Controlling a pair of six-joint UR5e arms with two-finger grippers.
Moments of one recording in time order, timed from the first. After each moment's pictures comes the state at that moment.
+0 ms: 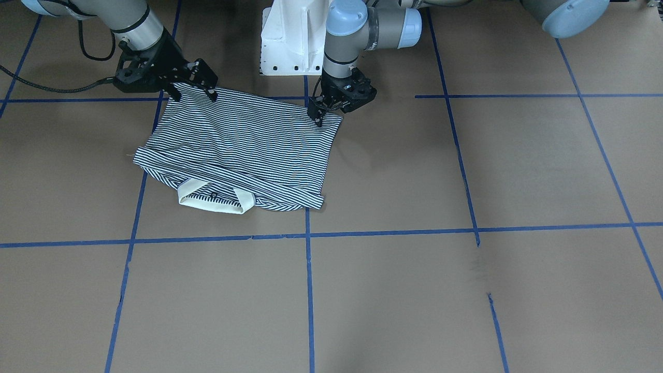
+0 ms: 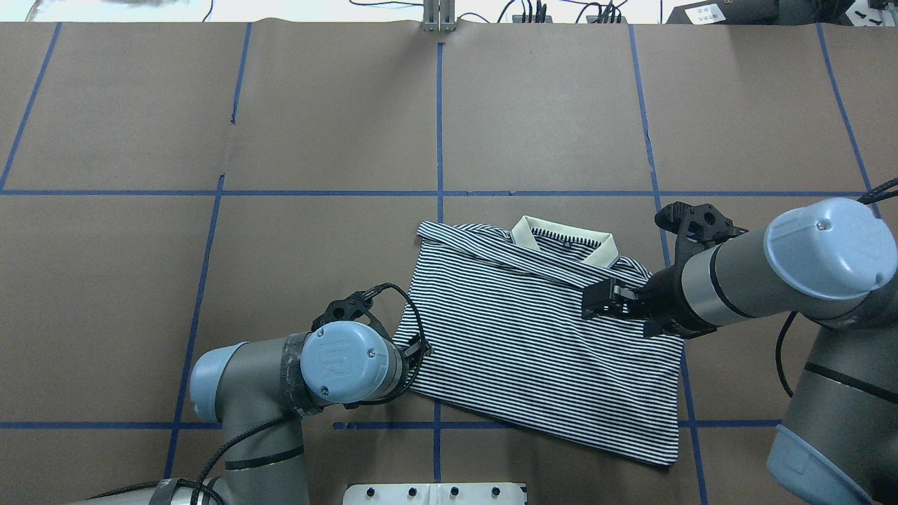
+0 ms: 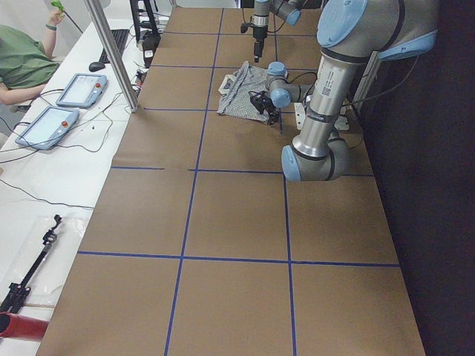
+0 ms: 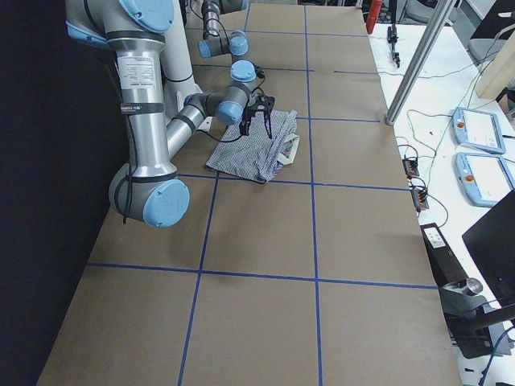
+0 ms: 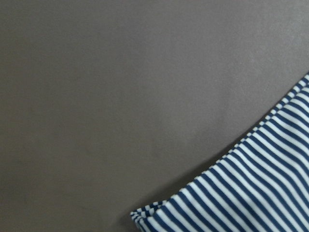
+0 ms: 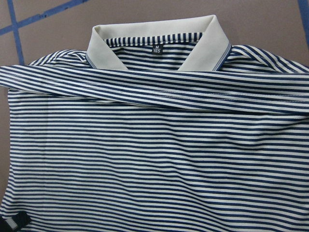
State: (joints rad) left arm -0.25 -2.15 -1.73 -1.70 -1.66 -2.01; right arm 0.55 -1.46 2.16 -1.31 1.99 1.48
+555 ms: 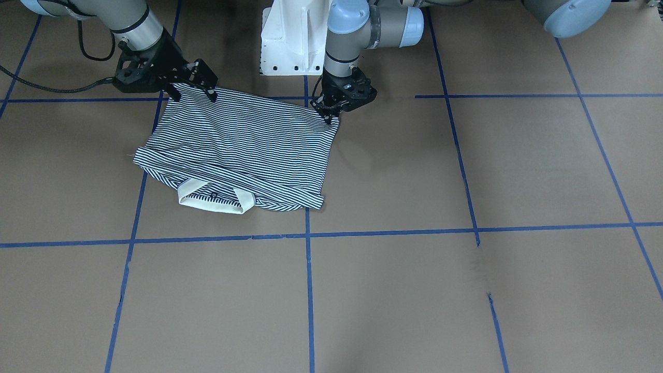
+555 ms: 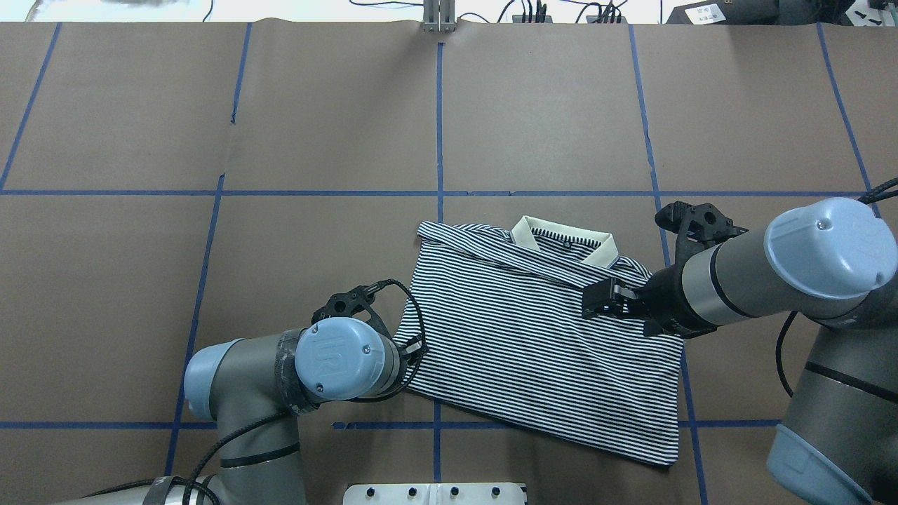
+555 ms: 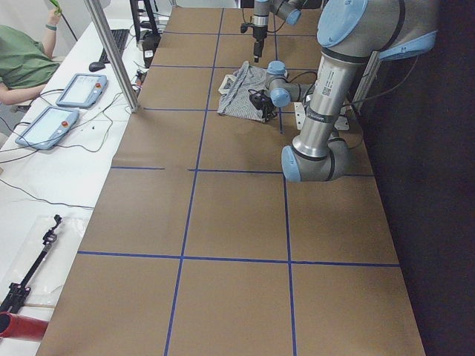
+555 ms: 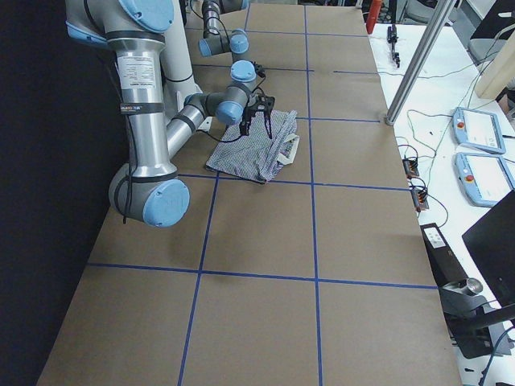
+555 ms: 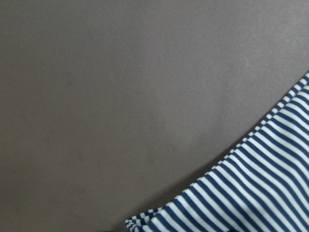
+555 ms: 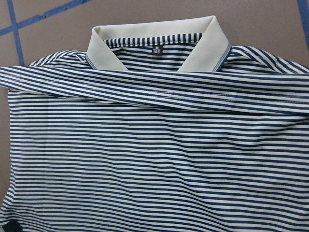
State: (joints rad) left arm -0.26 -2.15 -1.75 -1.70 -1.66 -1.93; right arm 0.55 -1.46 2.16 -1.31 1.99 1.48
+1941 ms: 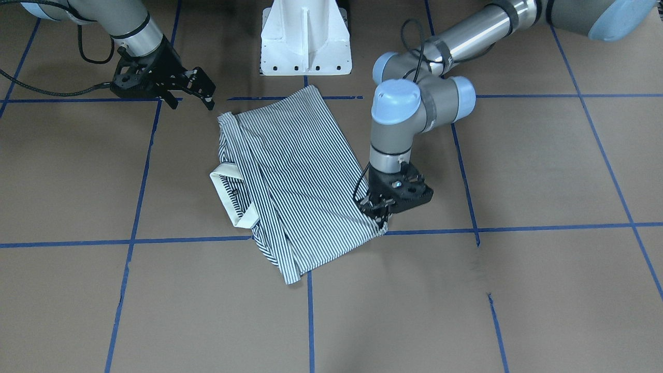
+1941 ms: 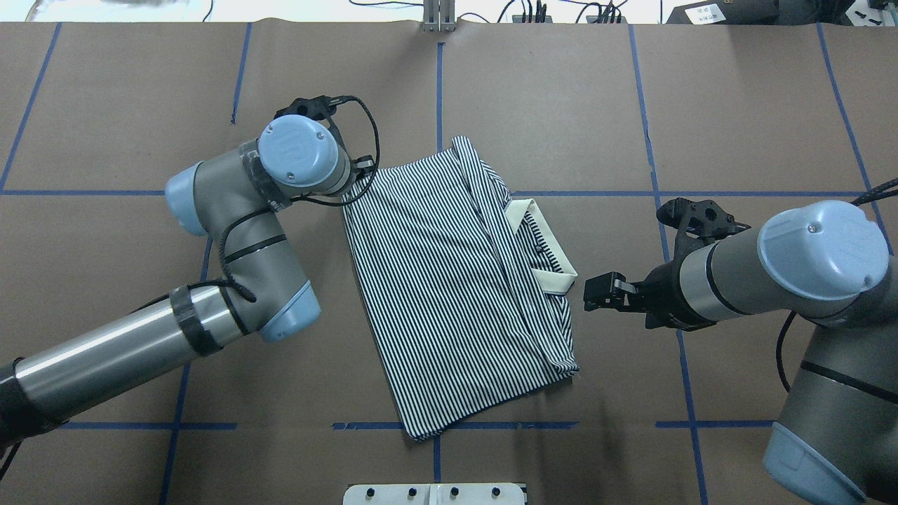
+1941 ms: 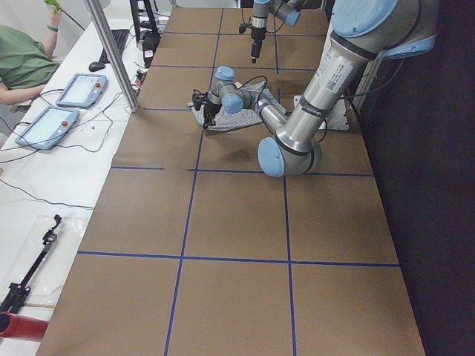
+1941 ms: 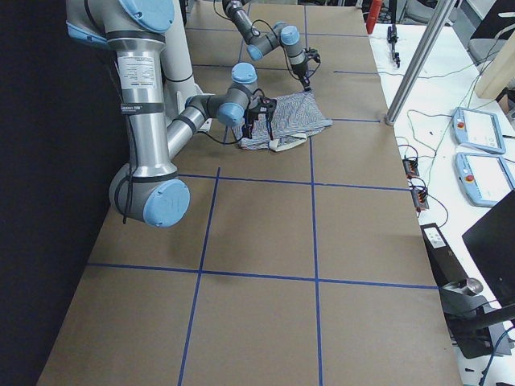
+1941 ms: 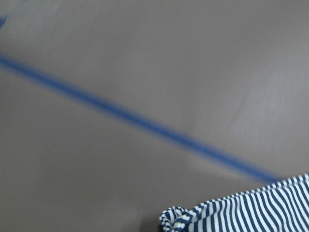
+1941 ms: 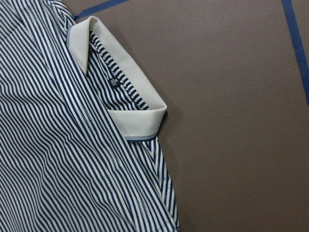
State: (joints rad) left arm -0.64 -2.32 -1.33 -1.92 -1.60 -1.47; right arm 0.55 -1.46 2.15 -1.31 1.95 1.48
